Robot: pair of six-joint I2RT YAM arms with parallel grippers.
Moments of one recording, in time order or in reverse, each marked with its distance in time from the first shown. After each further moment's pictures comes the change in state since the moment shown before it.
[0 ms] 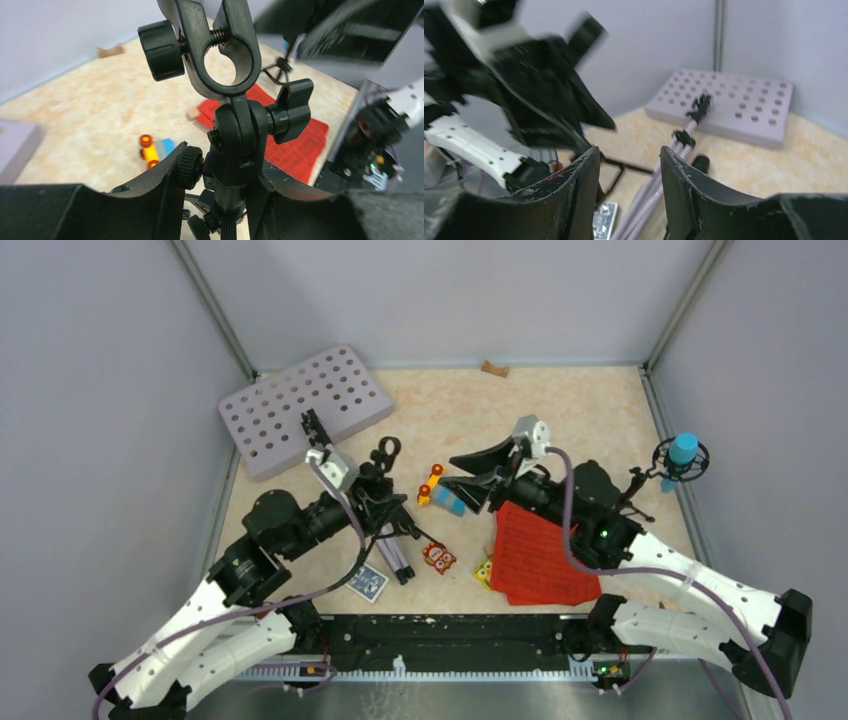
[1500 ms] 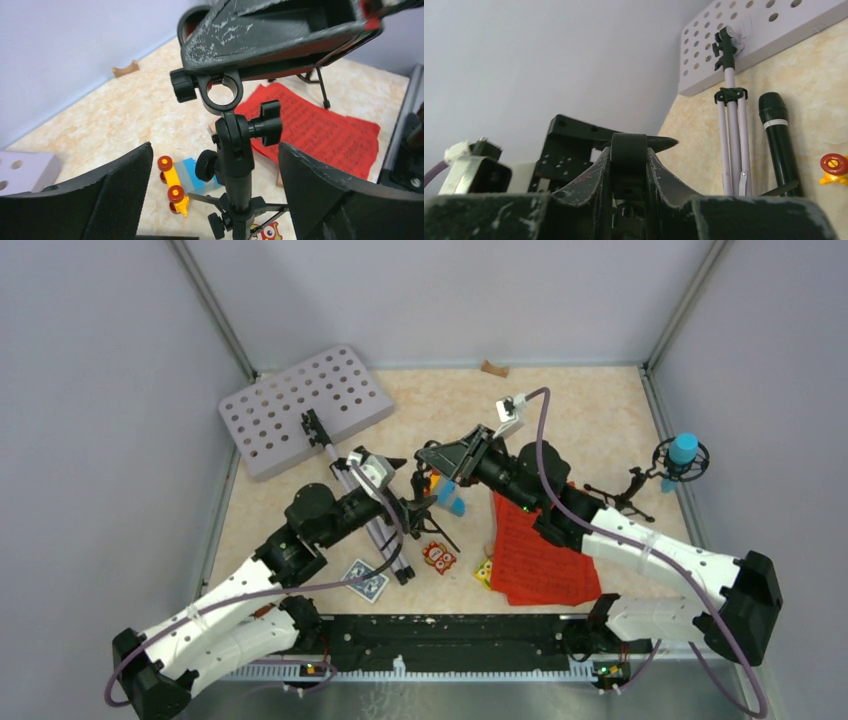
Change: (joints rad) left arm 0.003 0.210 -0.180 0.391 0.088 0.155; right arm 0.015 0.190 0.092 0.008 0.234 0.736
